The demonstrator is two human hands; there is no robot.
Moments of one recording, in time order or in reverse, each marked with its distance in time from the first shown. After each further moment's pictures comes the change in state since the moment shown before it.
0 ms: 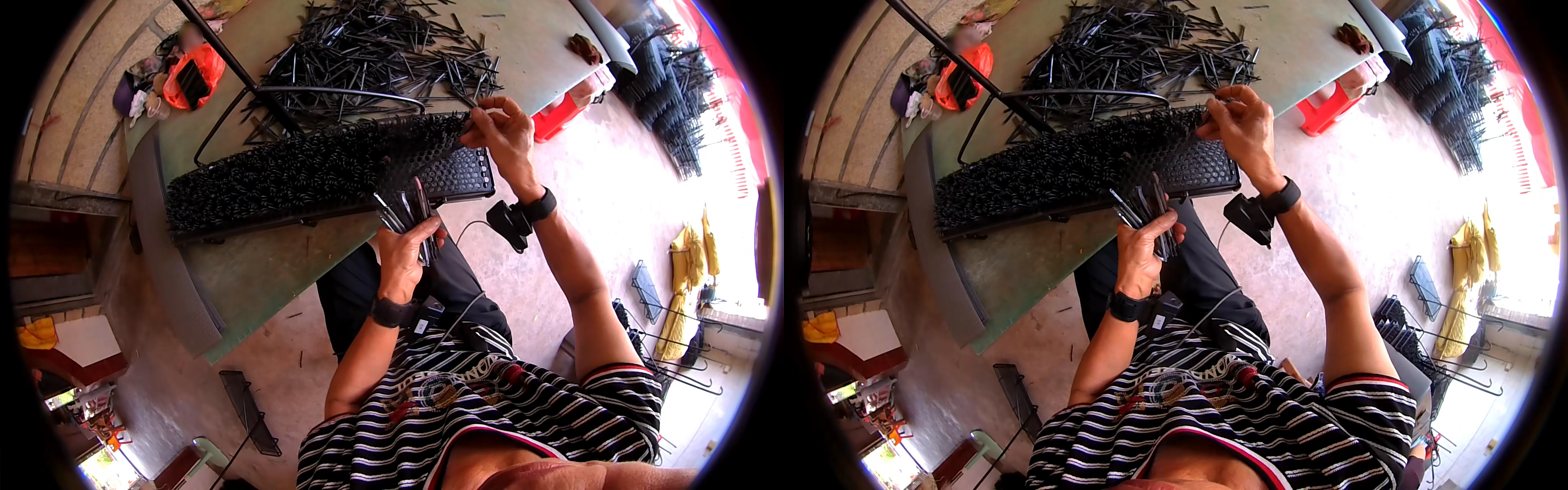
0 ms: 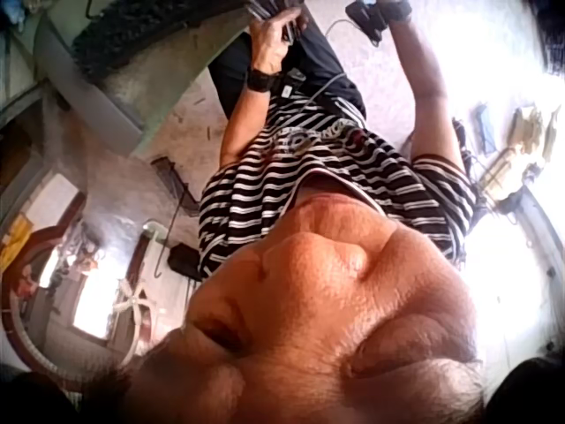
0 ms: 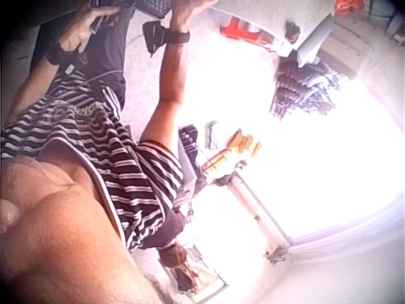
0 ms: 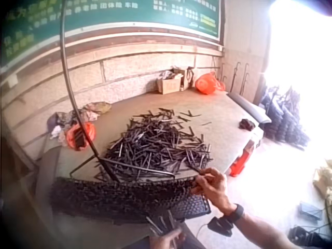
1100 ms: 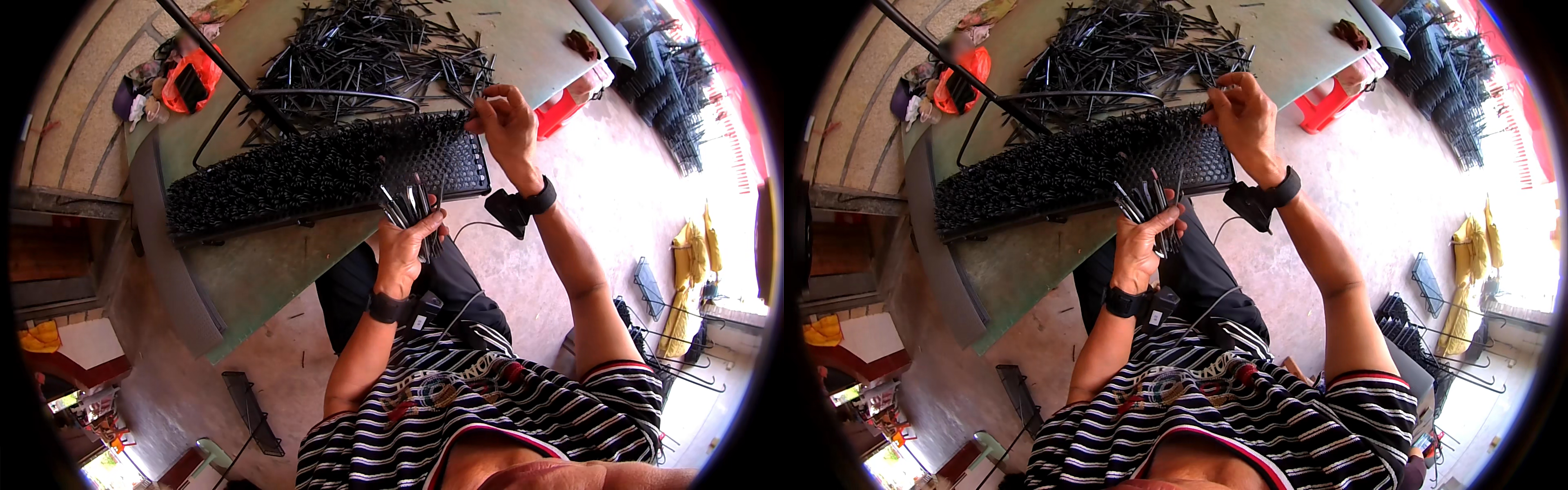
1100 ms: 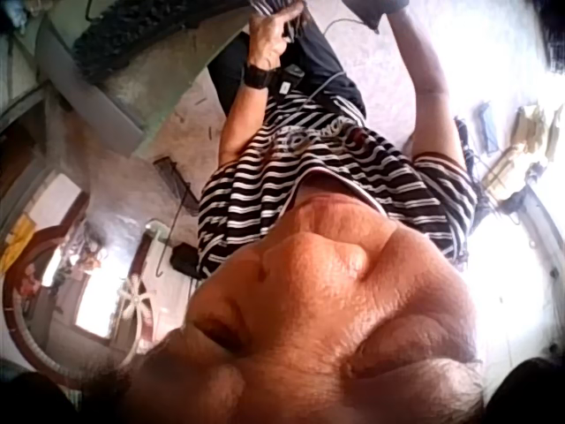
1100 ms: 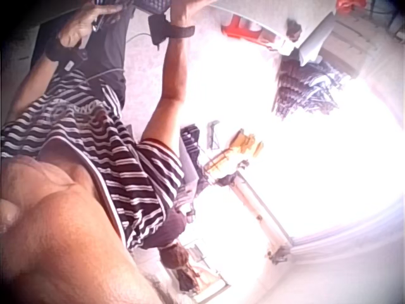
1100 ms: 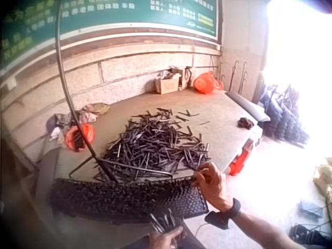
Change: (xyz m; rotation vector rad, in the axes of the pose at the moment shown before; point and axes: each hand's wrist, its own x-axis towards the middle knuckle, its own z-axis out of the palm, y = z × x) left_hand -0.001 0.009 0.015 0.008 -0.046 -0.018; right_hand 0.004 -0.009 -0.002 -0.213 0.107 -0.226
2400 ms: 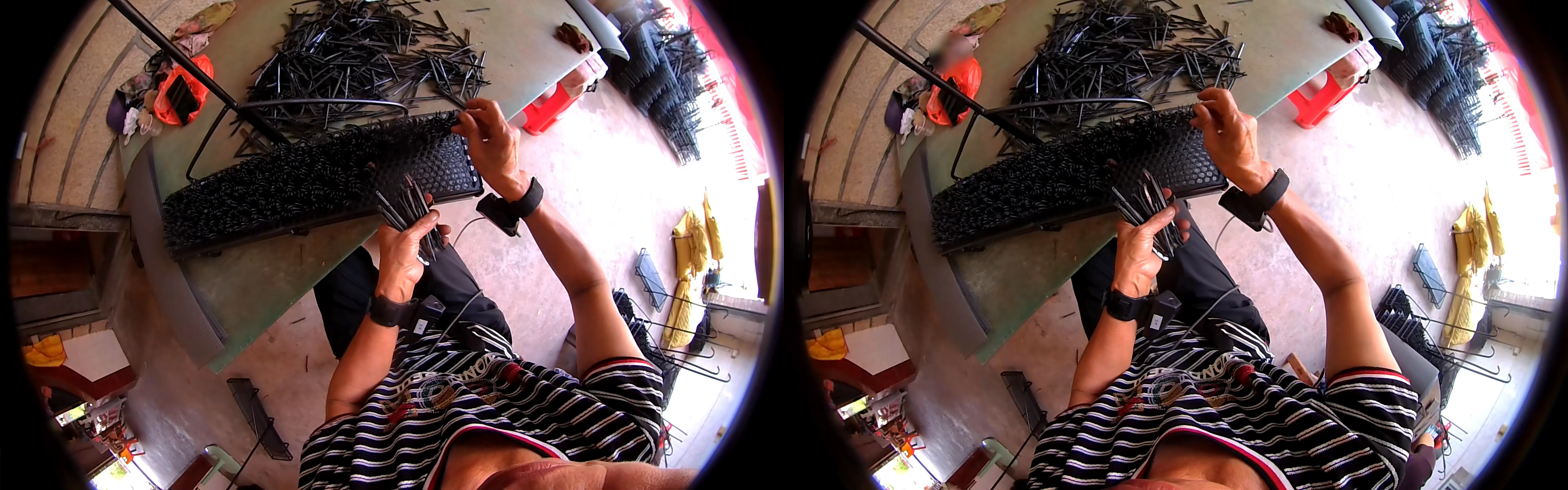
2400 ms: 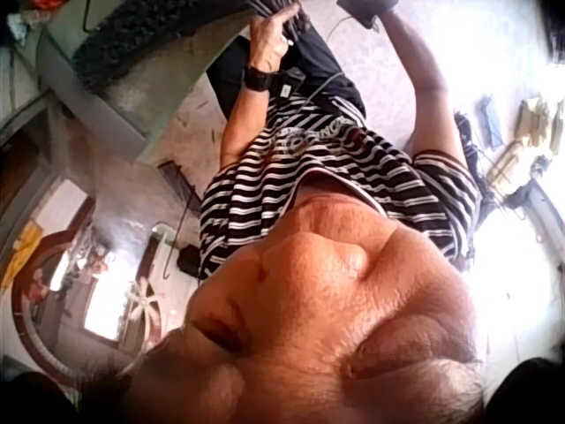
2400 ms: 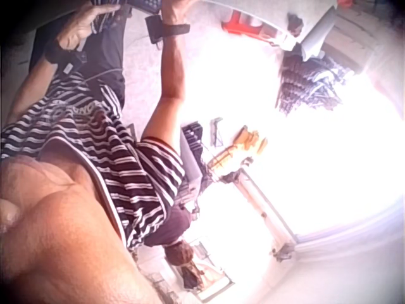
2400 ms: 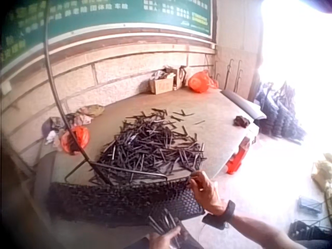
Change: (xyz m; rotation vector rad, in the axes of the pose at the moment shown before) left_hand 0.007 -0.010 0.005 -0.069 0.031 -0.089; right_hand -0.014 0.020 0.002 -0.171 -0.018 -0.215
